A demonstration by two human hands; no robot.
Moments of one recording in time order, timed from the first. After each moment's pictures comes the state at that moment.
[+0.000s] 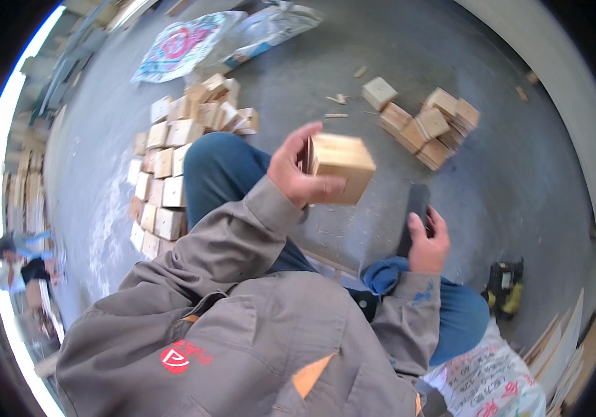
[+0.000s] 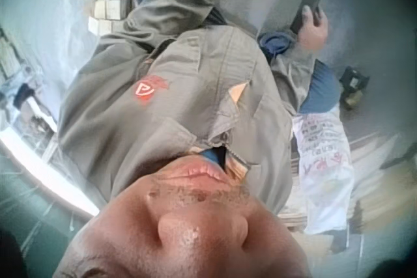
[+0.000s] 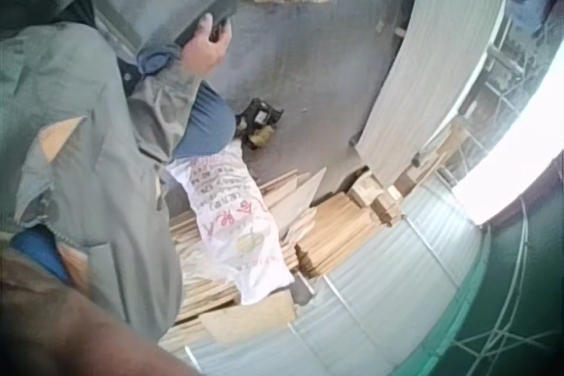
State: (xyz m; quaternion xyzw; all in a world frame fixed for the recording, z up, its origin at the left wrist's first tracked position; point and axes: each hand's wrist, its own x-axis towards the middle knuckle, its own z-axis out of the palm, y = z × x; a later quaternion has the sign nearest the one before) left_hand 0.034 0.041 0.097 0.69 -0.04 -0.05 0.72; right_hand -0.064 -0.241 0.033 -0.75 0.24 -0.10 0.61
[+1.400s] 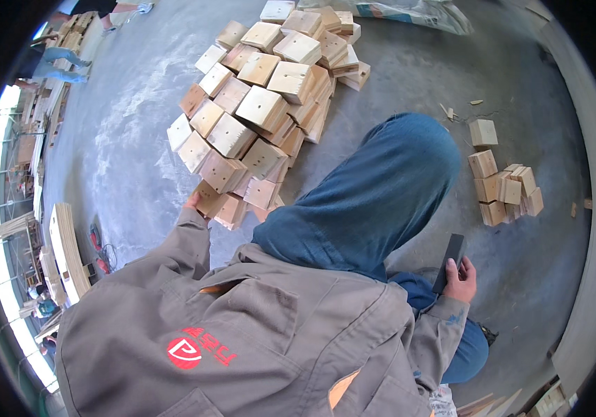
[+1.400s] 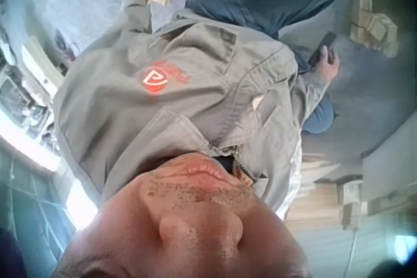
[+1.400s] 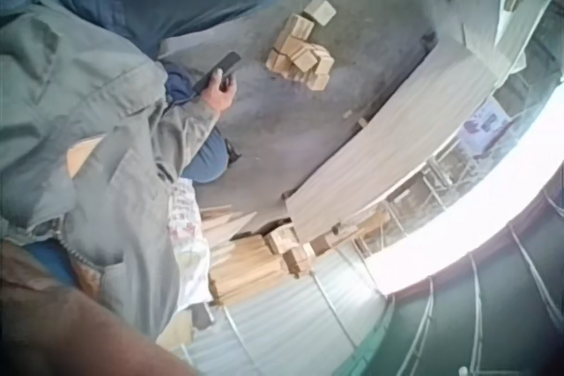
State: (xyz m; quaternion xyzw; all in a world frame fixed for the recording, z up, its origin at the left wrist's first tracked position) left_hand -0.378 0.494 -0.155 0.27 0.65 0.19 0.68; right_hand -0.071 -0.228 -0.006 -0.85 0.18 0.09 0.50
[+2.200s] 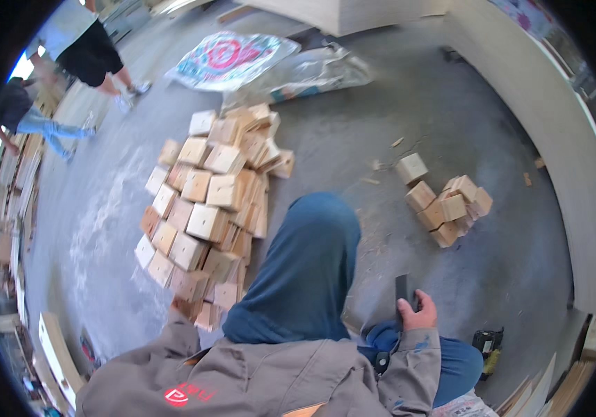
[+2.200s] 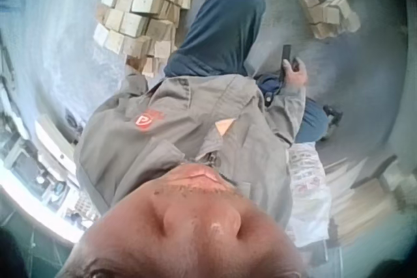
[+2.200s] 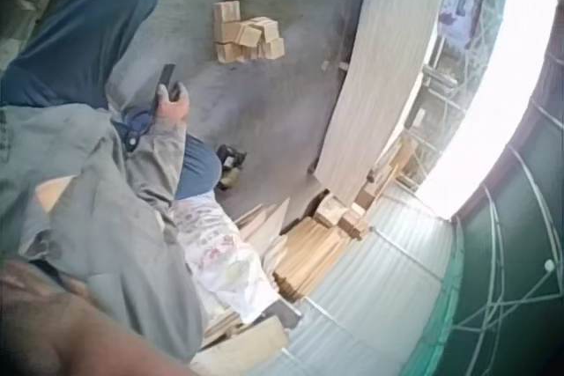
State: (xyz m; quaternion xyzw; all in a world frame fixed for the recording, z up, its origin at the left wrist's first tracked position) left_hand -0.361 0.501 -0.207 0.27 0.59 0.18 0.74; right_hand -0.082 -0.217 -0.013 -0.89 0.17 0.06 0.42
